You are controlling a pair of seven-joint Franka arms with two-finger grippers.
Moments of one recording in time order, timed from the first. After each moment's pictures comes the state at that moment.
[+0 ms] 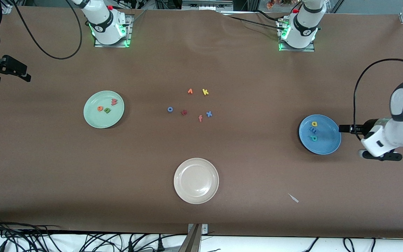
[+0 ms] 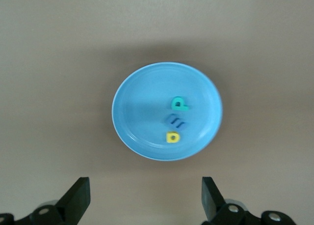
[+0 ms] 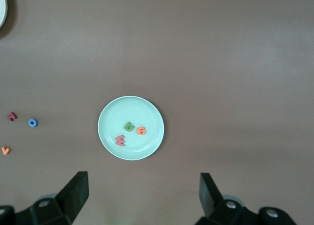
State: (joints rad) left arm 0.36 0.47 -0.35 -1.47 0.14 1.61 -0.01; right arm -0.04 -0.05 -0.04 -1.68 0.02 1.60 -0.13
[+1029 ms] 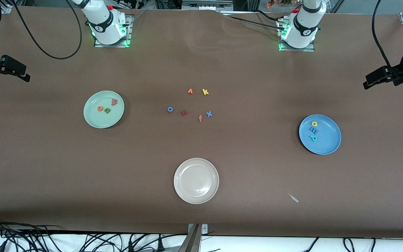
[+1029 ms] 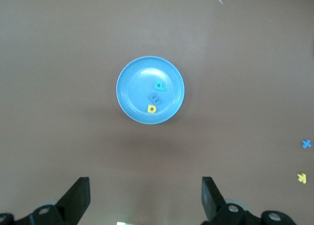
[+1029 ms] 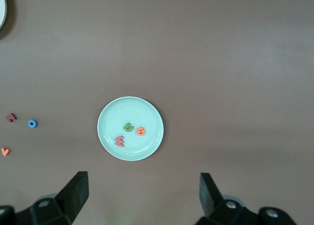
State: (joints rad) left arm 0.13 0.01 -0.09 -1.58 -0.01 1.49 -0.11; right arm -0.04 -0.05 -0.04 -1.68 0.02 1.60 -0.13
